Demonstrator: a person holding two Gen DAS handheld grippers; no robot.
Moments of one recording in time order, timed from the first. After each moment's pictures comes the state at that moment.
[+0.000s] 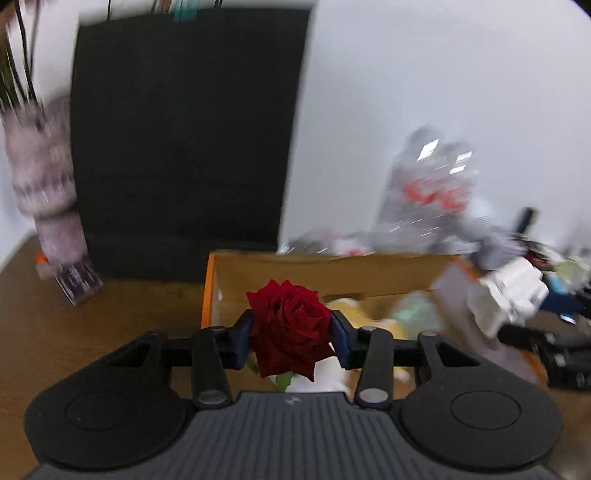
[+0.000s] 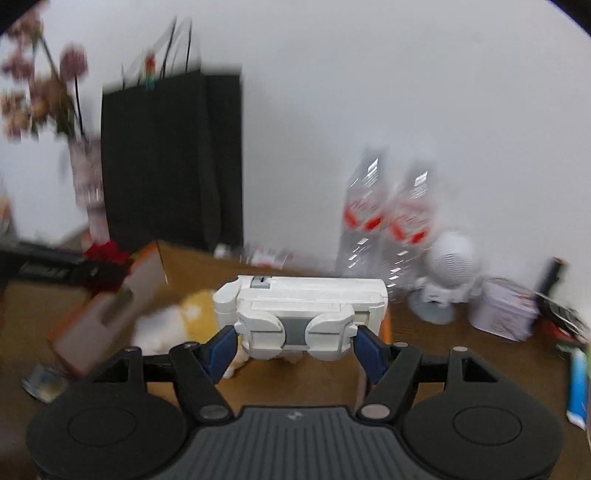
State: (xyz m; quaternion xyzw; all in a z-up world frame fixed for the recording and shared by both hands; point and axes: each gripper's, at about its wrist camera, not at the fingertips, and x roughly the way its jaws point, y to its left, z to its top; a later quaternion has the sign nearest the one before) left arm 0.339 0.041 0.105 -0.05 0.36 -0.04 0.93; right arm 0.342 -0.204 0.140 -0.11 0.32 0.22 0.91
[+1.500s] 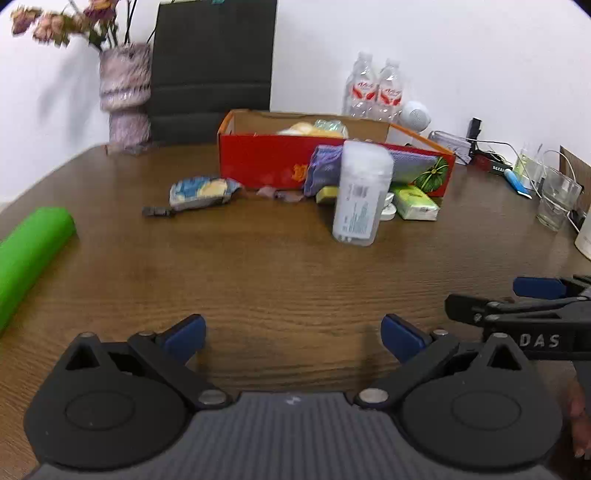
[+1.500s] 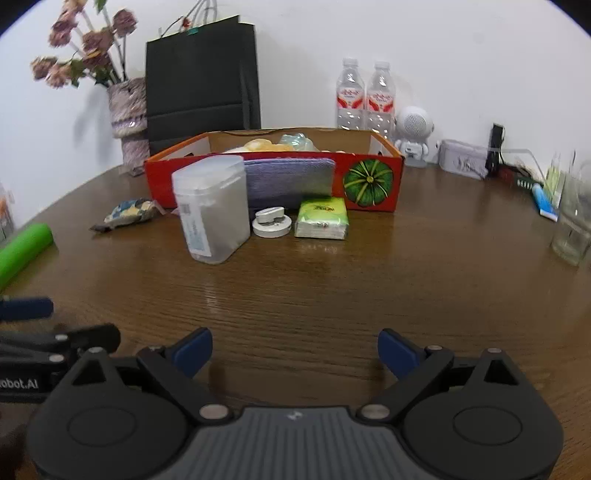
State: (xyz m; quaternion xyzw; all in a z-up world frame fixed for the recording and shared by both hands) left arm 0.000 -0.003 0.026 -0.03 0.33 -0.03 0.94; right arm 0.046 -0.226 0.032 -0.02 0.33 0.14 0.93
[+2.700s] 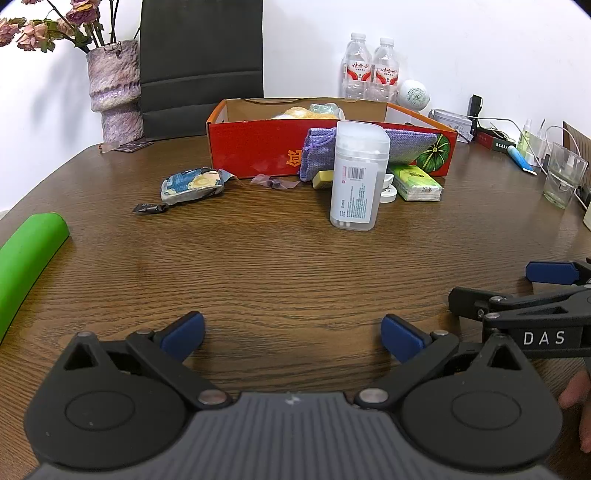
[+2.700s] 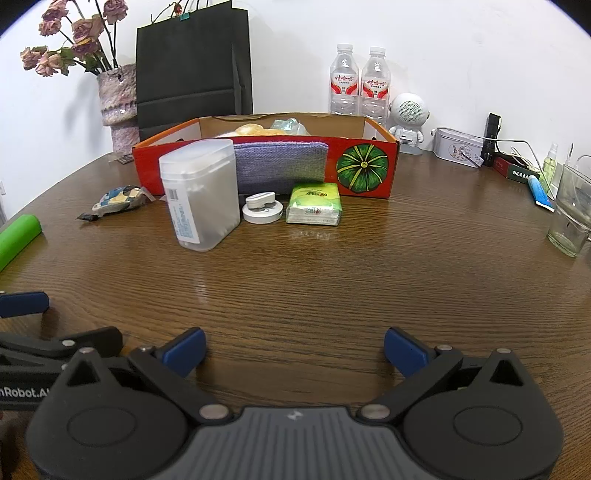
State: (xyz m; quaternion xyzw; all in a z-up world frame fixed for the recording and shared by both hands) left arm 0.006 -0.019 0.022 0.01 0.34 -0.02 0.94; right arm 0.049 -0.223 0.025 -0.04 0.35 0.13 0.93
